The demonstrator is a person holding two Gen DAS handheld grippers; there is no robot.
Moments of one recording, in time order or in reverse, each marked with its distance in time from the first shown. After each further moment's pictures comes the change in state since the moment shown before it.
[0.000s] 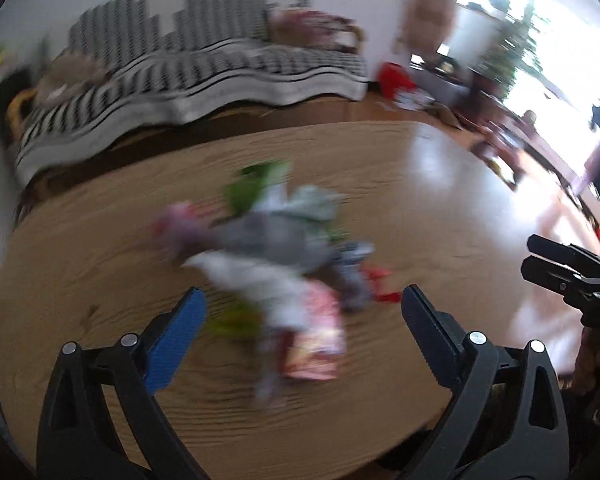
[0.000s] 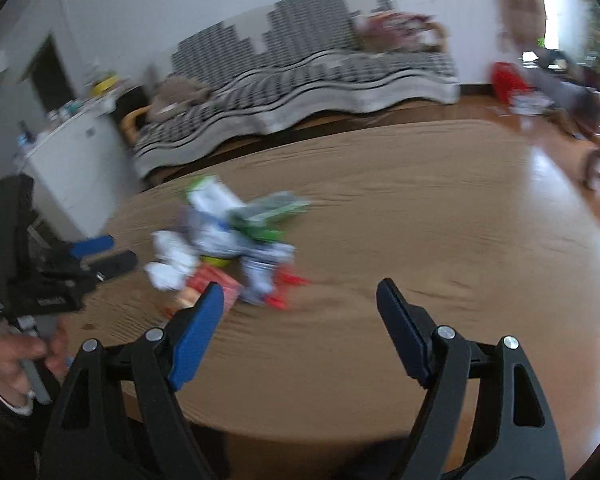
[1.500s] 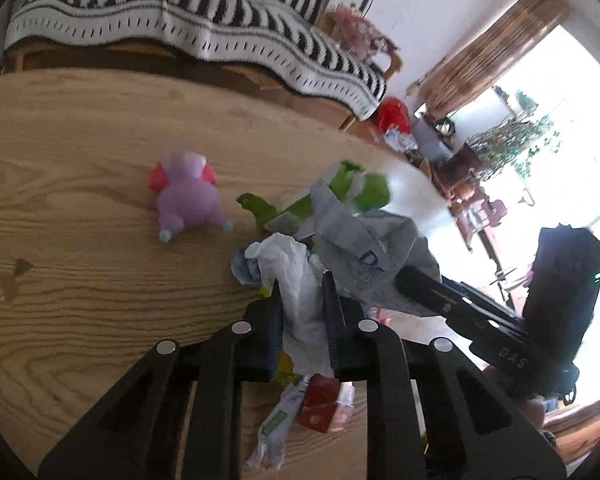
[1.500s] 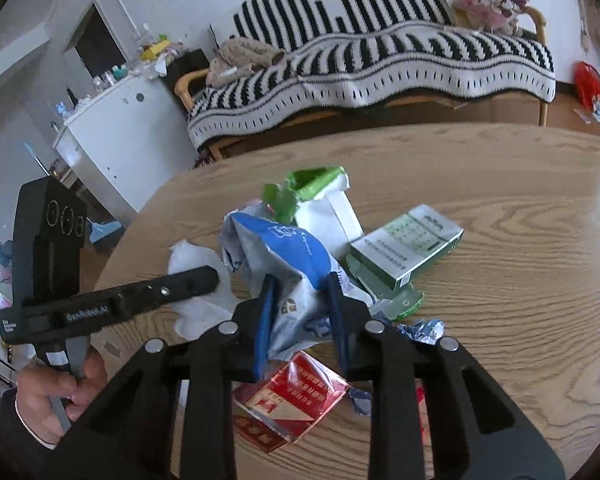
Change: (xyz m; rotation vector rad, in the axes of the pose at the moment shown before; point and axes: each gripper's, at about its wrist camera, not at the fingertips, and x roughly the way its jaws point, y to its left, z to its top) left arm 0.057 0.093 0.002 -0.380 0.015 -0.300; right arm 0.139 0.081 0.054 -0.093 0.085 0.198
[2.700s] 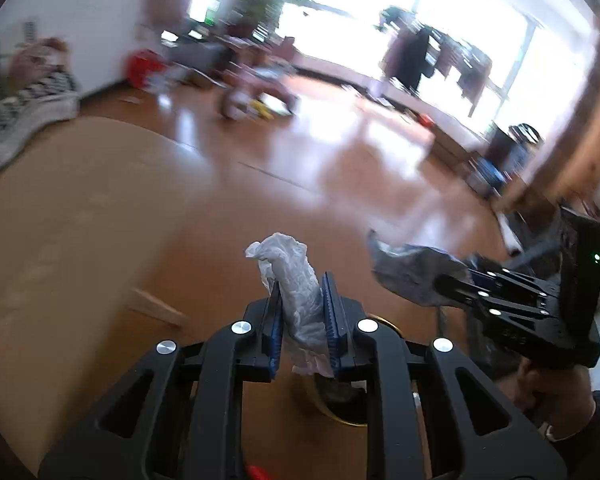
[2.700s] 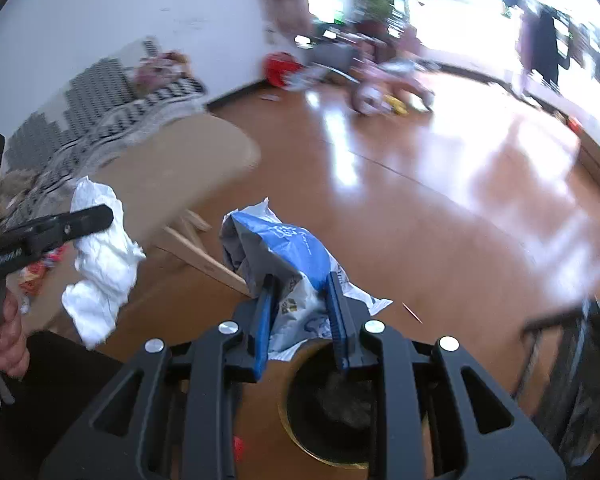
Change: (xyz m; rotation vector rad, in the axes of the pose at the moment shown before) left arm 0.091 -0.486 -0.328 0.874 0.308 -0.345; right arm -0.489 -0.205 -0.418 0.591 -0.234 -0.787
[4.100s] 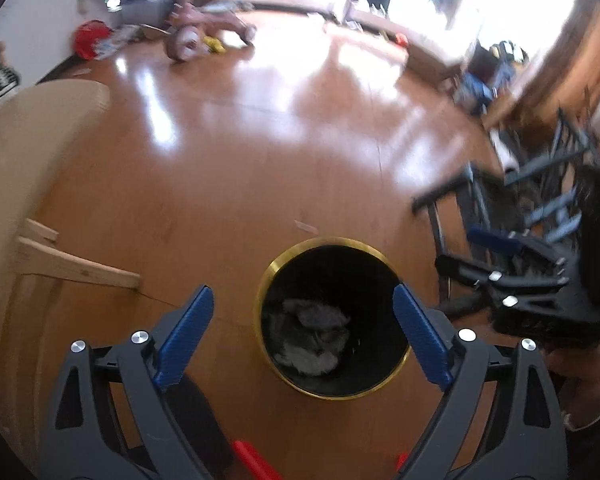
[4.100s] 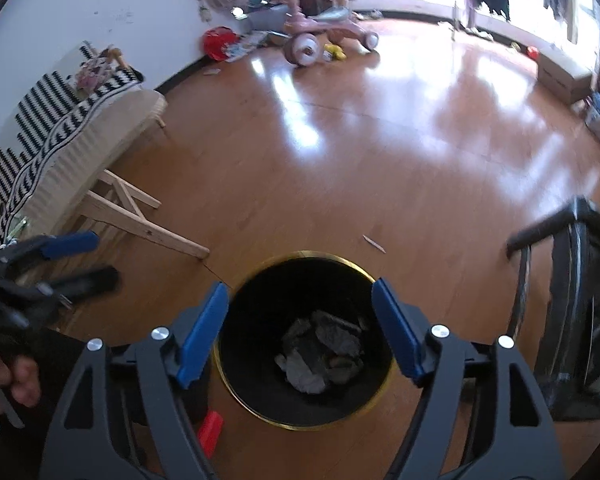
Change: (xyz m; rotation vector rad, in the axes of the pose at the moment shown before) left arm 0.087 -0.041 -0.042 0.080 0.188 -0.006; right arm 0.038 -0.063 -0.062 0.145 0.094 -0.055
